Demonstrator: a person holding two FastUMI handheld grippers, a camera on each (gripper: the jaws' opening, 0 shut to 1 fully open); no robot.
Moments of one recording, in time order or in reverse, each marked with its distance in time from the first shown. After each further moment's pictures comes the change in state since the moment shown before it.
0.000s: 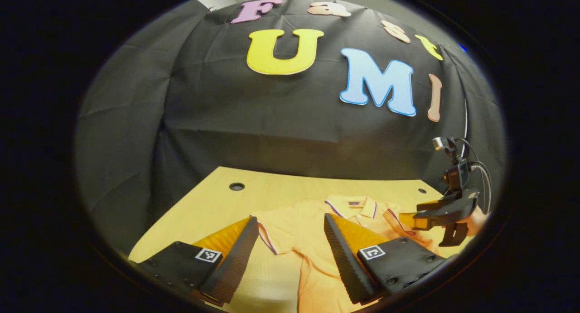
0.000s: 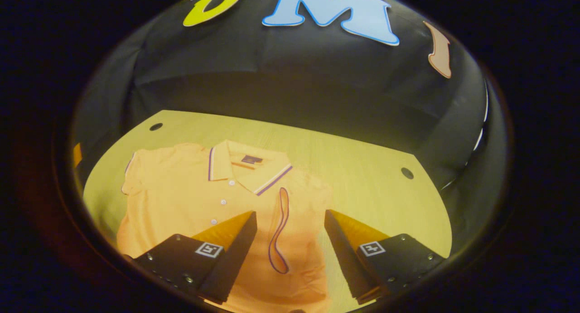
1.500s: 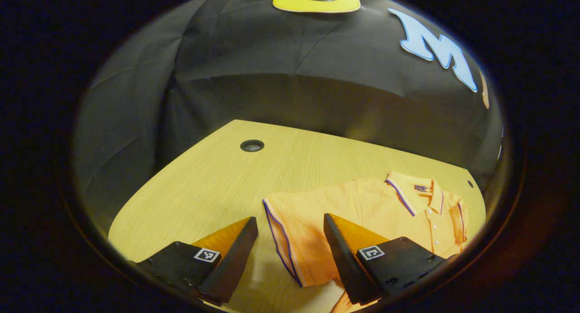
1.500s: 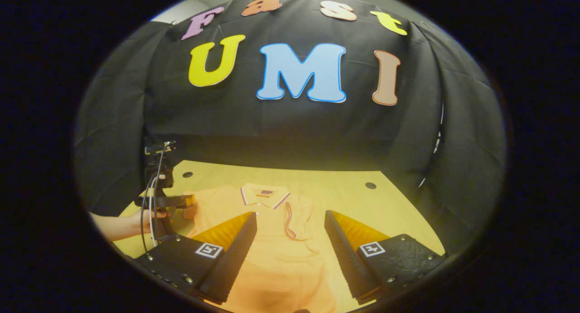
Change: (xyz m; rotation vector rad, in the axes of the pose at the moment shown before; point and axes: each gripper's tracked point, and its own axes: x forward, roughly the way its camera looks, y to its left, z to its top) left arm 0.021 0.031 -0.051 -0.075 0.261 0.194; right arm -0.226 0.011 0.021 0.170 -0.240 -0.030
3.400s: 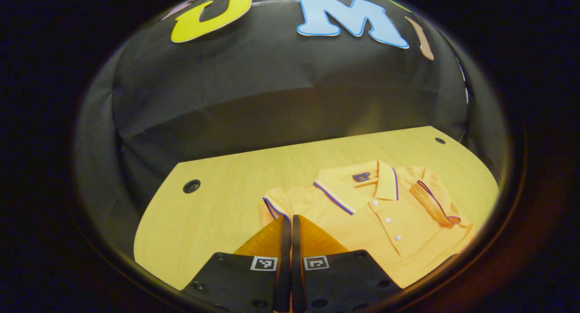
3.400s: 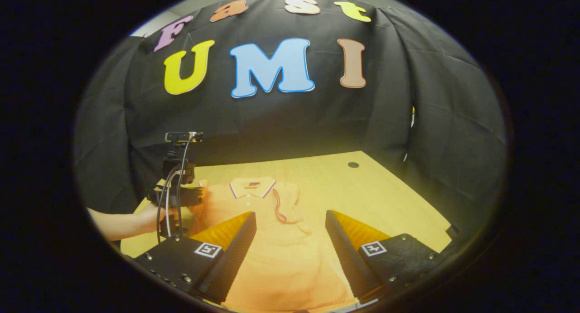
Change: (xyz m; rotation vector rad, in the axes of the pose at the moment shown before) left arm -0.039 -0.131 0.015 0.386 -0.024 -0.198; right arm -0.035 -0.022 -0.036 0.153 0.036 -0.094
